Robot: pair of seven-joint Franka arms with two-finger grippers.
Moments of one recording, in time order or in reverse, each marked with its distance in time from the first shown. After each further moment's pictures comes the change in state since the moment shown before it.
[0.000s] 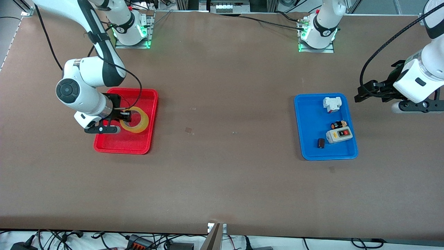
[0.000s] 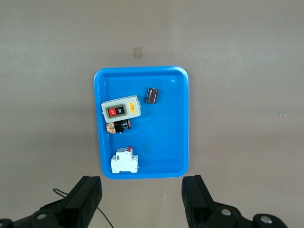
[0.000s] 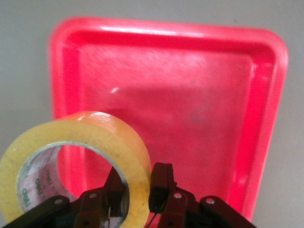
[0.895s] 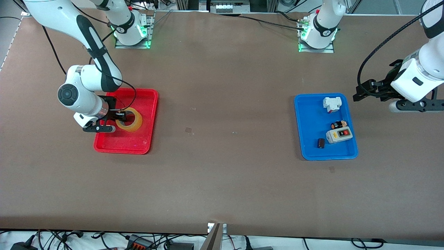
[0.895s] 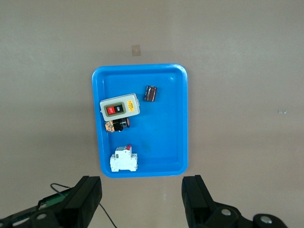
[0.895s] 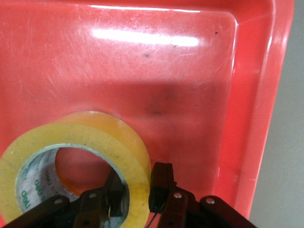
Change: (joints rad) left arm -0.004 -0.001 -0.004 -0.006 0.000 -0.003 0.000; right arm -0.078 0.090 0.001 -0.093 0.000 0.180 -0.064
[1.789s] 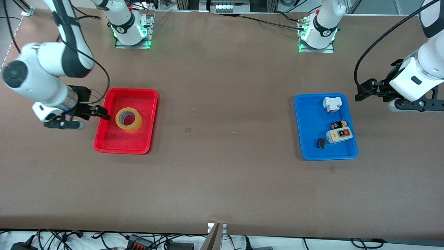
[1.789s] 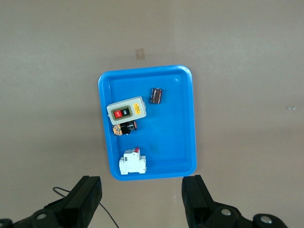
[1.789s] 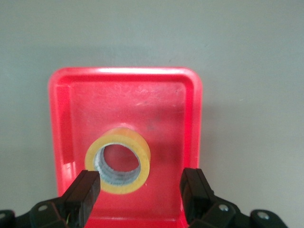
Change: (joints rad) left arm -0.007 0.000 0.001 0.013 0.036 0.001 0.050; right arm -0.046 -0.248 0.001 0.218 0.000 -0.377 0.014
